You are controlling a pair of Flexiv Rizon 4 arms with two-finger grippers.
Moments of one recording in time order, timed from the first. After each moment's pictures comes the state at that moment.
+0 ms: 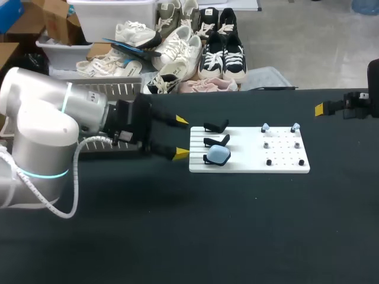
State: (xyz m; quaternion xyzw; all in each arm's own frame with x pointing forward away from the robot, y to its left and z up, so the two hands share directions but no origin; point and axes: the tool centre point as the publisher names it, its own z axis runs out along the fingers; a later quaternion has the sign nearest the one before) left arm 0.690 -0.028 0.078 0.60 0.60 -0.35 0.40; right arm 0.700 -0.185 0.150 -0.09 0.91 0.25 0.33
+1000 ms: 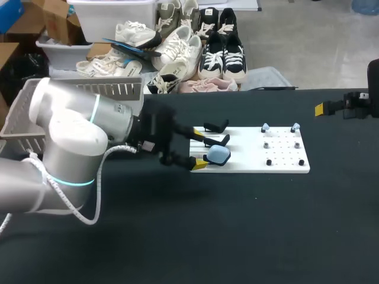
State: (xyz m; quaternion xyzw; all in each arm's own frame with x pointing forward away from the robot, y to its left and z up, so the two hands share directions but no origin) left arm 0.690 -0.068 0.038 0.59 0.62 -0.36 0.37; right arm 0.700 -0.185 0.150 -0.09 0.91 0.25 0.33
